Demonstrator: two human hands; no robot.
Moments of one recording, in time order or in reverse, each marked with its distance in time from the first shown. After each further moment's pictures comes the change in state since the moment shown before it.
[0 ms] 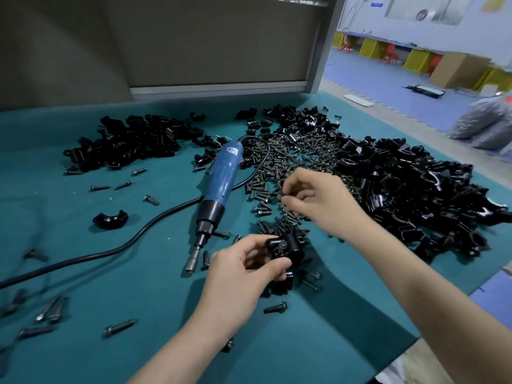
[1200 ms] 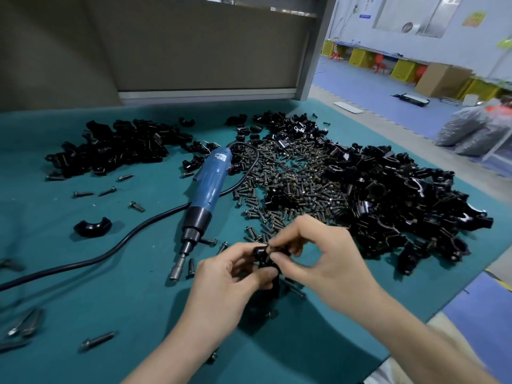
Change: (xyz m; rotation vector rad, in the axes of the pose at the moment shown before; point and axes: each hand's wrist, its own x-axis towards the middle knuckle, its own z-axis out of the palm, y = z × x) left_hand -0.002 0.007 0.001 -0.013 -0.035 0.057; right_hand -0.073 -0.016 0.008 0.134 0.100 -0.233
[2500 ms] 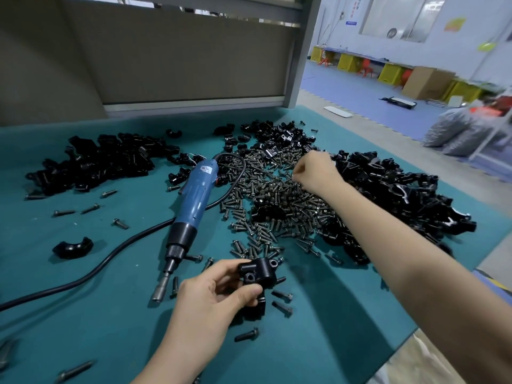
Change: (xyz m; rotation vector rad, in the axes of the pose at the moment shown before) left_hand 0.000 -0.004 -0.003 0.041 0.021 -0.056; right_hand 0.147 0.098 -0.049 -0.518 -0.046 0.596
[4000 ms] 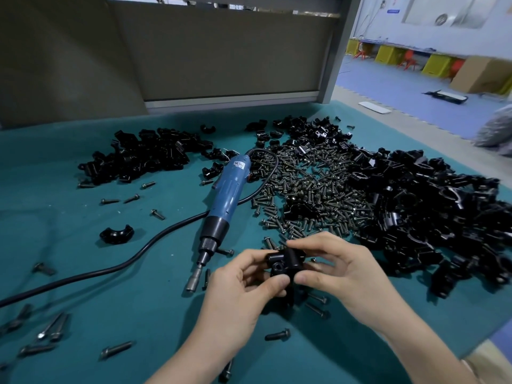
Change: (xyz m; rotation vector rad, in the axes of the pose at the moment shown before) left_hand 0.004 0.003 0.003 -0.091 0.055 0.006; right_hand -0.163 0.006 0.042 1.043 -0.305 -0.322
